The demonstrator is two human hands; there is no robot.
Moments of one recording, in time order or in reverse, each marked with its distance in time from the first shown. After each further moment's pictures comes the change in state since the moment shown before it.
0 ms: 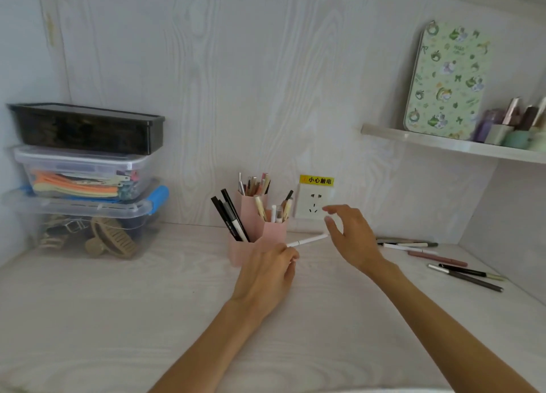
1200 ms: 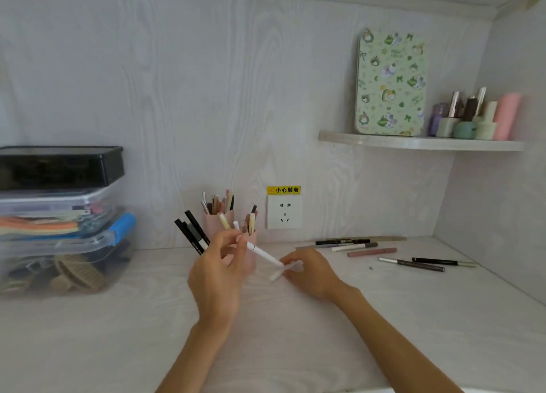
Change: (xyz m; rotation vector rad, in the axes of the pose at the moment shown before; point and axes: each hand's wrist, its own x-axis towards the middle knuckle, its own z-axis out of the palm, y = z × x) left_hand 0.009 0.022 -0.018 -0.369 0.579 -0.386; right_hand -0.030 0.012 0.023 0.214 -0.320 0.056
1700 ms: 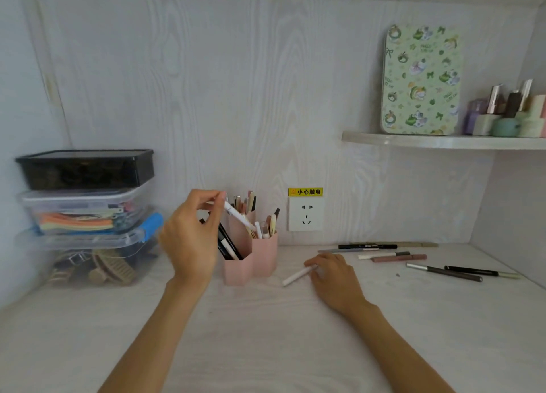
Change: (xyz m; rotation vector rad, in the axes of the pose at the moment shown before) left_hand 0.069 -0.001 -0.043 0.160 0.261 0.265; right_hand -0.001 0.010 0.022 -0.200 0.132 0.083
